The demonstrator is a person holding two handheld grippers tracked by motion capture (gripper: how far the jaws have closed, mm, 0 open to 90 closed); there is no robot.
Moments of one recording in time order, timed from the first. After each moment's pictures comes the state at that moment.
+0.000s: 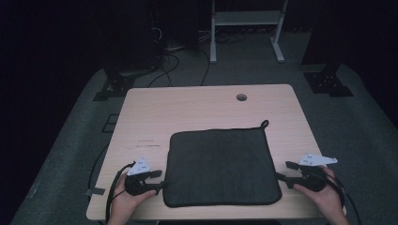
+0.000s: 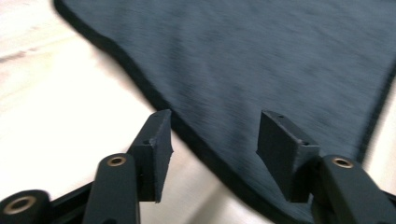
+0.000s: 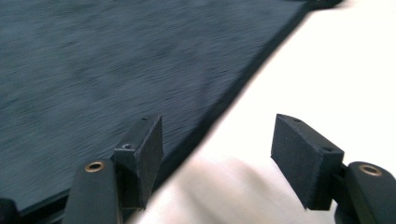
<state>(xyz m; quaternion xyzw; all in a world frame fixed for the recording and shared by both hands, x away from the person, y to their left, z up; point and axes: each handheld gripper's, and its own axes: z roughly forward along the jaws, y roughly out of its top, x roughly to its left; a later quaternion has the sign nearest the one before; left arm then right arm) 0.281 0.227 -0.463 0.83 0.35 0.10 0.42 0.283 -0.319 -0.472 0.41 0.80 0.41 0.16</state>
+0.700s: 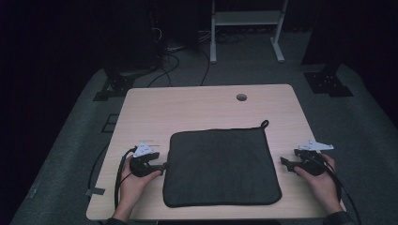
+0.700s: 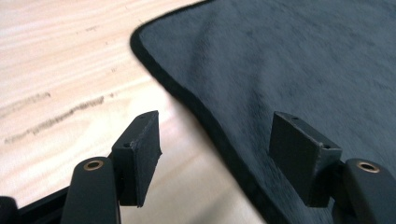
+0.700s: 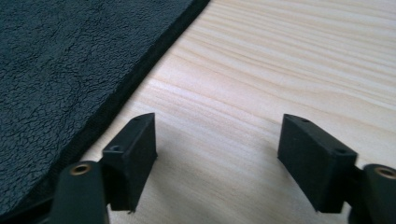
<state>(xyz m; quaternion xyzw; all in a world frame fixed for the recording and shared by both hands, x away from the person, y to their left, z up) 0.330 0.220 -0.461 0.80 0.40 0.15 0.41 0.328 -0.336 -0.486 0.49 0.77 0.35 0.21</state>
